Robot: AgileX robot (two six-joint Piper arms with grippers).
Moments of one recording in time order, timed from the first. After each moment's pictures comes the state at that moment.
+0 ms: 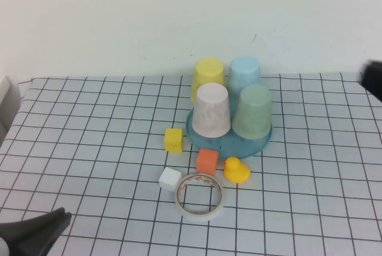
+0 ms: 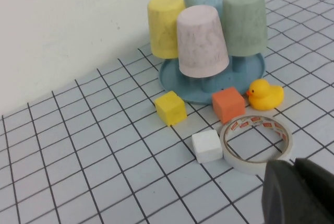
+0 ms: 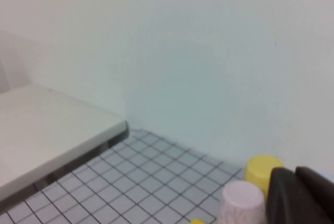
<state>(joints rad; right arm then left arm) 0.27 0.89 -0.66 1.73 0.44 -1.68 -0.44 0.45 -0.33 -0.40 0.26 0.51</state>
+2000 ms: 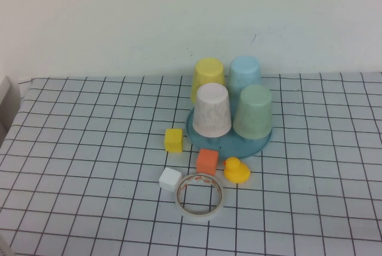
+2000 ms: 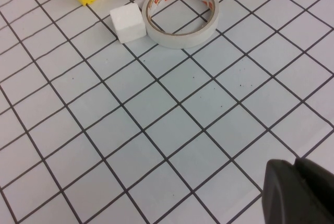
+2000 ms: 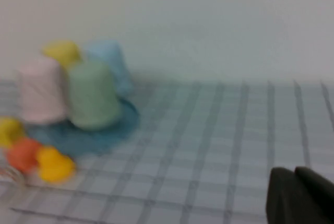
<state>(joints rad) 0.08 0.10 -0.11 0.27 0.25 -0.21 -0.44 0.44 -0.32 -0.38 0.63 0.51</state>
